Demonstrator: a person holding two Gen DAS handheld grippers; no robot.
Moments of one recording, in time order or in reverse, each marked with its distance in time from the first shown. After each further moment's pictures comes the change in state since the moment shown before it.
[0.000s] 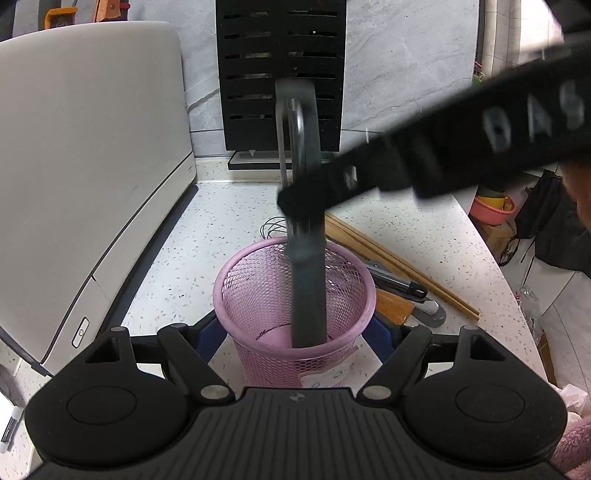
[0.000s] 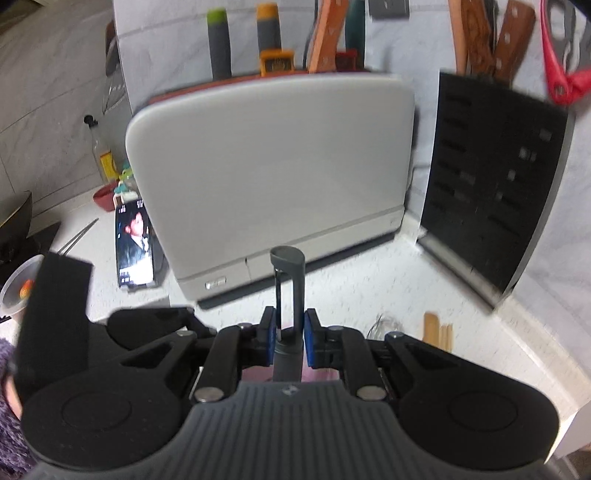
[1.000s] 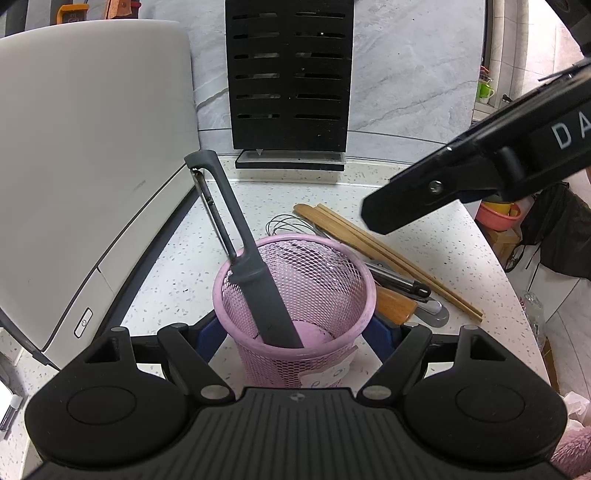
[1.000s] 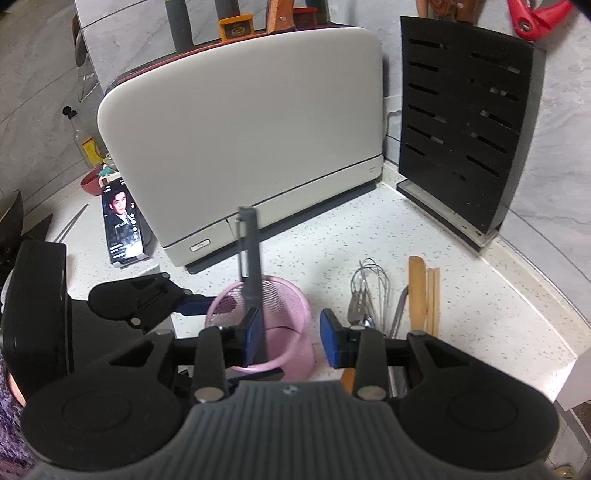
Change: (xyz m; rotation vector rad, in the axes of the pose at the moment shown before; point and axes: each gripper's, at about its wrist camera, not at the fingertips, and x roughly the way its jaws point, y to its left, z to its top) left arm -0.003 0.001 -0.005 -0.019 -0.012 0.018; right arm -0.015 -0.019 -0.011 0.072 0.105 -0.044
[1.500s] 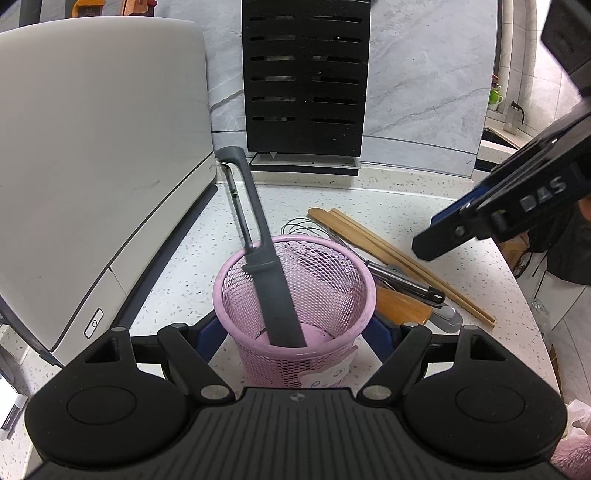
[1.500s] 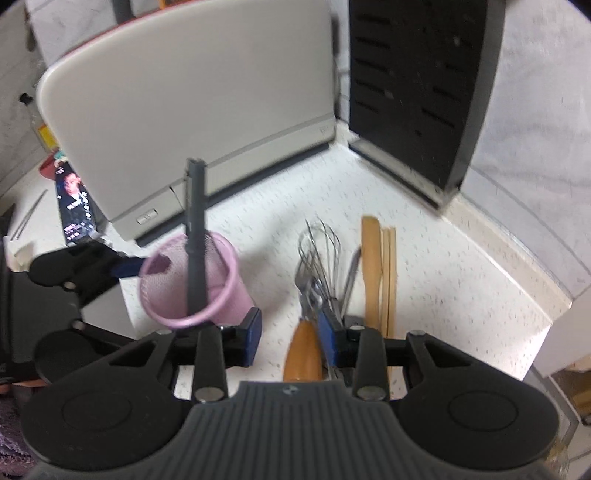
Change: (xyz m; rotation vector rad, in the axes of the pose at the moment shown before) left arm 0.001 0.011 -0.001 -0.020 -0.016 0.020; right arm 0.025 -0.032 -0.009 0.063 0.130 -0.101
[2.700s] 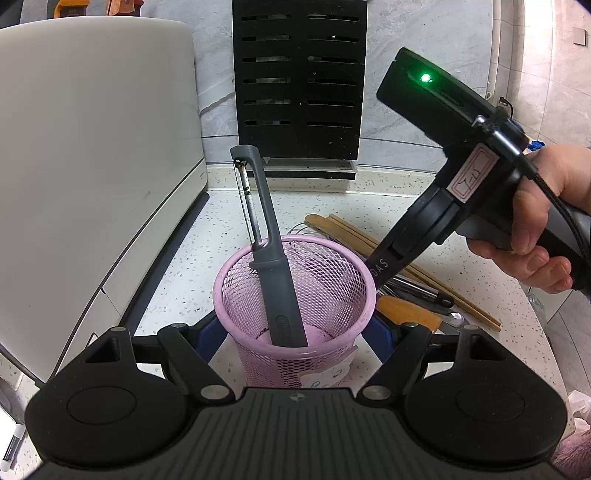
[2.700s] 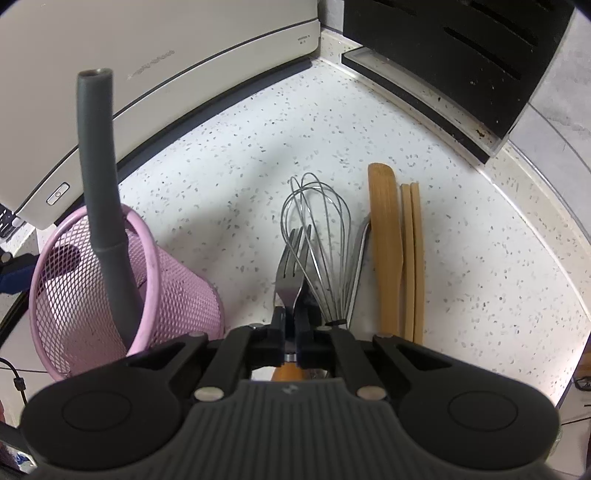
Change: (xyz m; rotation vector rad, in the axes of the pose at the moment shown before) left arm 0.013 0.005 0.007 0.030 -0.008 -0.028; right arm 0.113 -0.003 0.036 0.029 0.222 -0.056
